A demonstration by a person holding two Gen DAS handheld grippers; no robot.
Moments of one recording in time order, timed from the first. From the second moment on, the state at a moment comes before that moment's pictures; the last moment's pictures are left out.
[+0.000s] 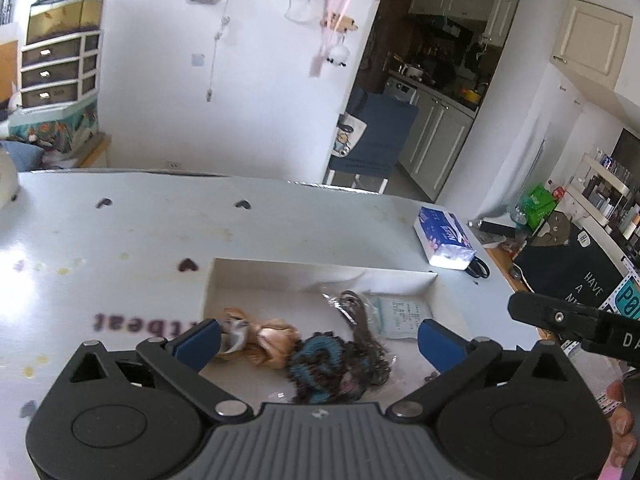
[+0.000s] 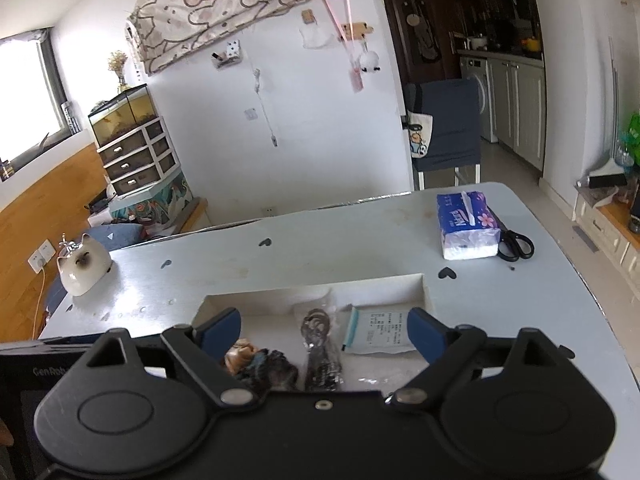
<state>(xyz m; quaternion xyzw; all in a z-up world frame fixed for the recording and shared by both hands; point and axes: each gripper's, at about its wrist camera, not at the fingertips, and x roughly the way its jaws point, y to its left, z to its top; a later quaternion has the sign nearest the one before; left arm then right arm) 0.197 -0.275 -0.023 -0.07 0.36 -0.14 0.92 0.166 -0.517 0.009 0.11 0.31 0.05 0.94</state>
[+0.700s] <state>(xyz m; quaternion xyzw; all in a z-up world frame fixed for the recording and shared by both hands) 0.077 -0.187 0.007 -0.05 0.30 -0.11 0.95 0.039 -0.454 0.029 0.08 0.25 0.02 0.96</state>
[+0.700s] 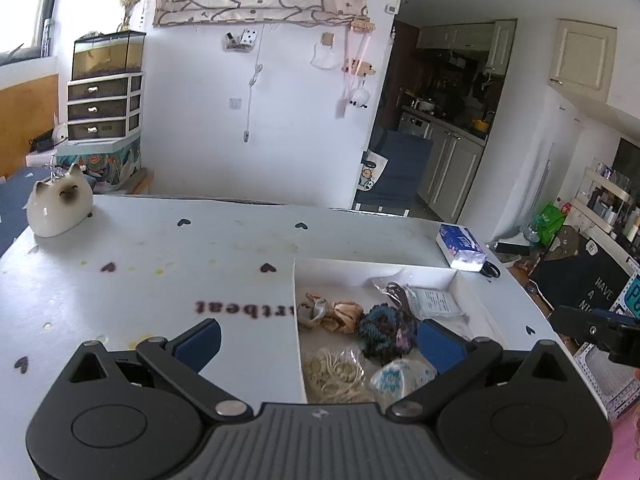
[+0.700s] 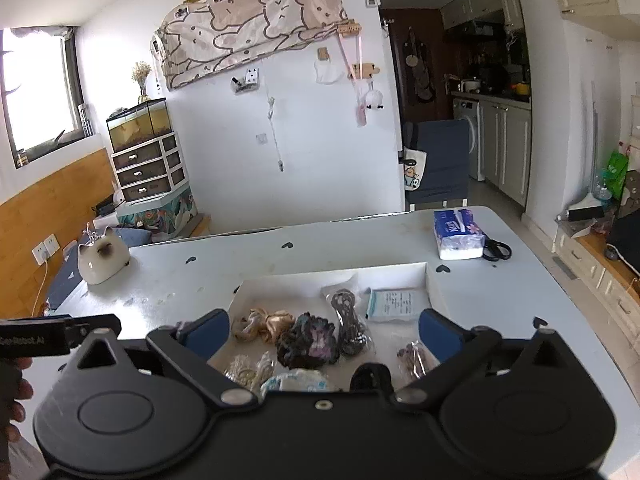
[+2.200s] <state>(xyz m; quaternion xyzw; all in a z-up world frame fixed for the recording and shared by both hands) -0.010 -0.163 -0.005 -0.02 0.29 -0.10 0.95 -0.042 -0.410 0.011 0.03 0.23 0.02 0.97</state>
